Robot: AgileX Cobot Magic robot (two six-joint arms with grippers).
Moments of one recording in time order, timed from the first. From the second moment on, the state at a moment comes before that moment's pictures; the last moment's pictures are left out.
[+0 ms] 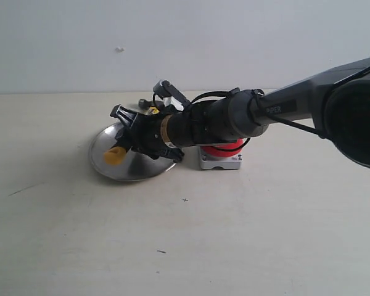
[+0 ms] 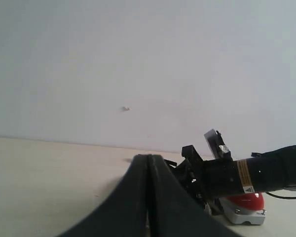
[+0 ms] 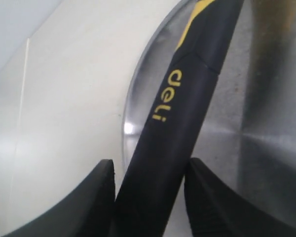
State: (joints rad) left arm -0.14 0.01 0.00 -1.74 0.13 1.51; right arm 0.47 2.36 -1.56 -1.17 -0.31 2.12
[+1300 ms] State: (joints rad) left arm -0.14 0.01 0.00 -1.74 0.13 1.51; right arm 0.38 2.15 -1.24 -1.37 -0.43 2.06
